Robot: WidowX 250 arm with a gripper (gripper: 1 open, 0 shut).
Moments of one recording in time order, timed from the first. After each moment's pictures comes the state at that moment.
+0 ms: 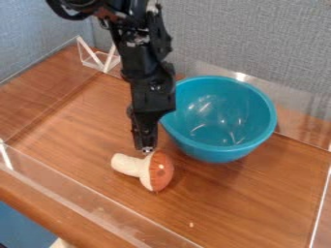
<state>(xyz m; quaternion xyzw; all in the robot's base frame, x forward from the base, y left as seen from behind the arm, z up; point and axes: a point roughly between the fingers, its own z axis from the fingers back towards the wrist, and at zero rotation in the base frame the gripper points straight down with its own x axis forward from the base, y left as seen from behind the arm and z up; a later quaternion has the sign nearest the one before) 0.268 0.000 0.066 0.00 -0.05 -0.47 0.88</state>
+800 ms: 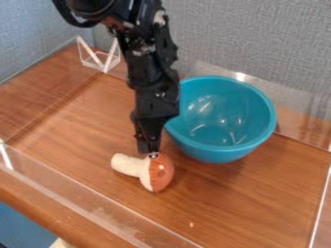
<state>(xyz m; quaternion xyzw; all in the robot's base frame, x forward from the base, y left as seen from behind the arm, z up) 0.271 0.001 0.056 0.01 -0.05 -0.44 0.90</state>
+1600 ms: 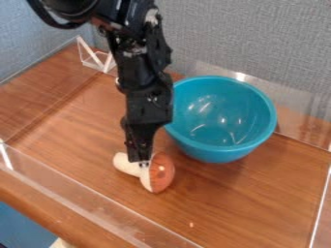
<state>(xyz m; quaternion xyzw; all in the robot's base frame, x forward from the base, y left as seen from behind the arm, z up) 0.247 -0.001 0.067 0.00 -0.03 -0.44 0.90</state>
